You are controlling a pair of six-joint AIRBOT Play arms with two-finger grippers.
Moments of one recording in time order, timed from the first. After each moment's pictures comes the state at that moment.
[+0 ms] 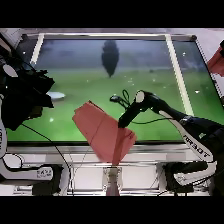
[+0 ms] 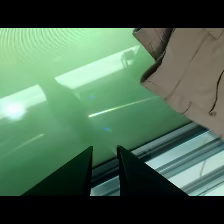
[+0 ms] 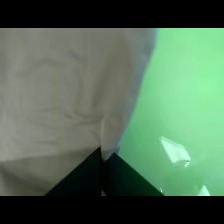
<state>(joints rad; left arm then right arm) 0.23 -1.47 1.35 1.28 -1.59 -1.00 0.44 -1.59 1.14 -1.01 1.19 0.89</state>
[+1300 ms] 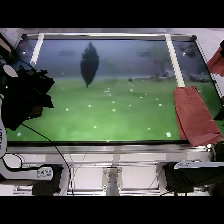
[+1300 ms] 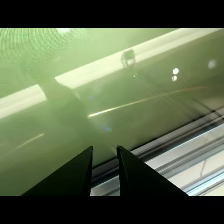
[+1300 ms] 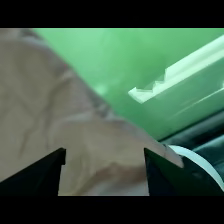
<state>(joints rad) 0.23 -1.47 1.35 1.28 -1.59 -1.00 -0.96 -1.58 1.36 -1.50 1.32 1.27</state>
